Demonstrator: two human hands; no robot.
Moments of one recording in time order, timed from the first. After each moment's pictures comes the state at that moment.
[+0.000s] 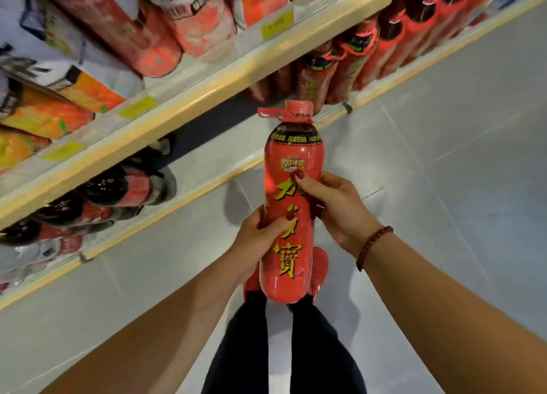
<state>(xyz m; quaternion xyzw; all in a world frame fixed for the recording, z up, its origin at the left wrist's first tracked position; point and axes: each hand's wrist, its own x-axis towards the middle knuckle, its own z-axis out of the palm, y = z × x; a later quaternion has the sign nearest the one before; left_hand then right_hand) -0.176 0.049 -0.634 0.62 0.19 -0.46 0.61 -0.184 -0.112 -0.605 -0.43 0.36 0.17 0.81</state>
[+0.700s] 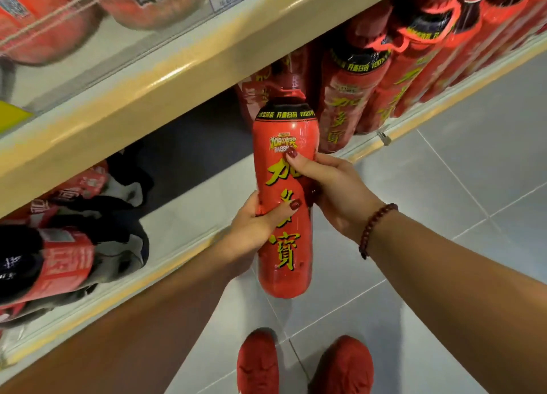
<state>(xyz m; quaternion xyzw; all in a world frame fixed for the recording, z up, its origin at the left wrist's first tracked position) -0.041 0.033 -0.812 0.64 0.07 -0.42 0.64 -0.054 -0.121 -0.777 -0.46 0.28 0.13 0.84</state>
